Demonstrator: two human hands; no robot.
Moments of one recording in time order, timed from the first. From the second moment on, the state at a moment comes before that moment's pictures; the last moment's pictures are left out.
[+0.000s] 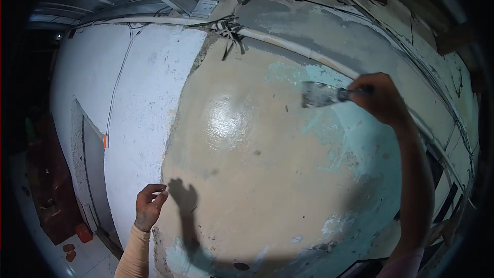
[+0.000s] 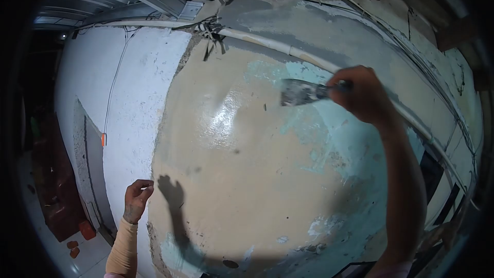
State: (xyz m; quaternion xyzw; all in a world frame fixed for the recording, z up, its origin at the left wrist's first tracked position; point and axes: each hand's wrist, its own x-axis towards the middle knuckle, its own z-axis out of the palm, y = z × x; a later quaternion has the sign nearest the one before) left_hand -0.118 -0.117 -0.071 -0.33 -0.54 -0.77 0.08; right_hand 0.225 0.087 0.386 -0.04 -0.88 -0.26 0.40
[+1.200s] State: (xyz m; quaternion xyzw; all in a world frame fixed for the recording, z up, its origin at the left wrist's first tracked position) left_hand -0.114 -0.080 -0.048 -0.38 -0.65 -0.63 0.20; right_hand 0.163 0.045 0.376 0.01 -0.90 -0.32 0.29
